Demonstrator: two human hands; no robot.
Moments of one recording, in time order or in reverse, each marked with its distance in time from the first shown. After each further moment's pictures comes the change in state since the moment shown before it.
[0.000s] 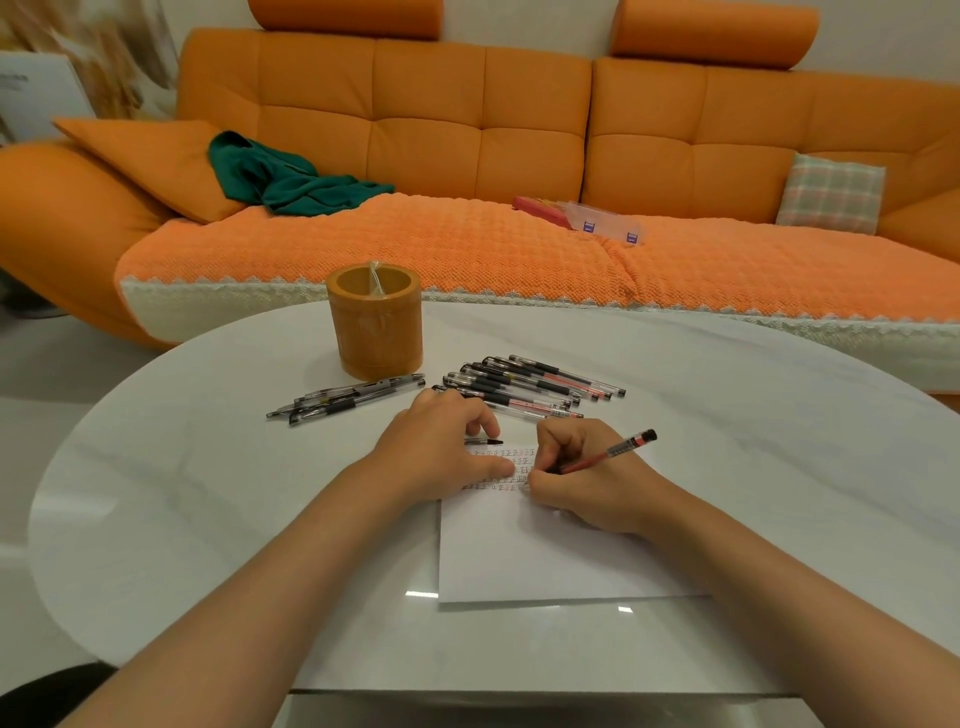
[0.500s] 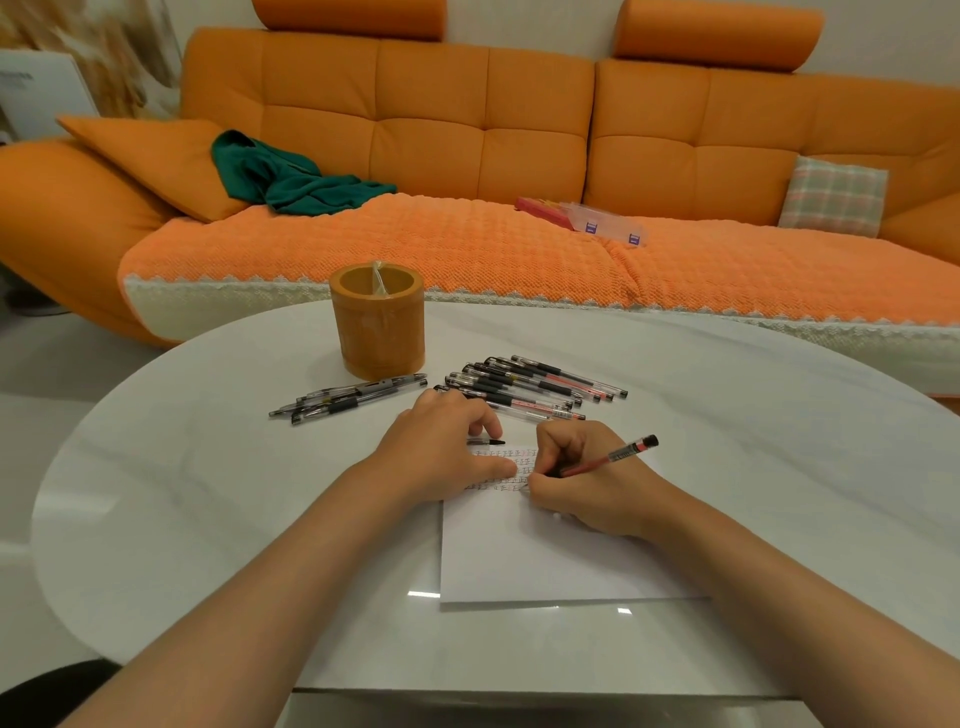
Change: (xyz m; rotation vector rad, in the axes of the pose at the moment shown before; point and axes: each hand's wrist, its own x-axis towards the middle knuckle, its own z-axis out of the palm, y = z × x) left_hand -0.001 -0.001 0.001 -0.008 0.013 0.010; right_hand 0.000 0.002 0.001 -0.010 -0.003 -0.025
